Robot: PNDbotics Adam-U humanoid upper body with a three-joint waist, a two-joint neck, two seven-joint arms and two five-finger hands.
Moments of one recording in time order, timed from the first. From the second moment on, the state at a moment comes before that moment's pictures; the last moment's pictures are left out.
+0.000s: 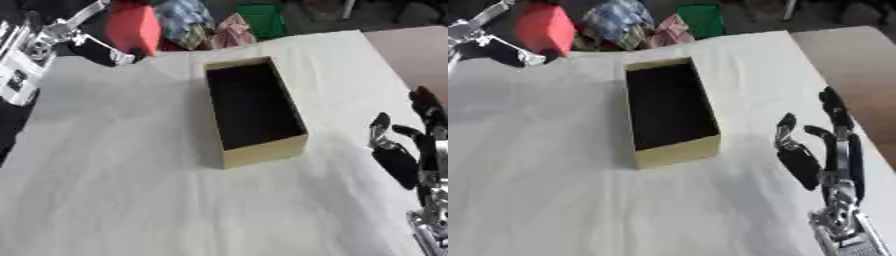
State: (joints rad) left arm -1.02 0.66 -0.18 -1.24 -0.72 -0.40 -0.18; right arm -0.40 -0.26 0.21 -1.71 0.18 0.12 -0.47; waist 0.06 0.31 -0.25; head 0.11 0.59
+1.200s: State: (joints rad) left arm -1.05 0.41 -0.32 -1.21 -0.81 -0.55 -0.24; right arm -0.42 -0.22 0.25 -1.71 0.18 0.11 -0.43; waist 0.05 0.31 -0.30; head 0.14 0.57
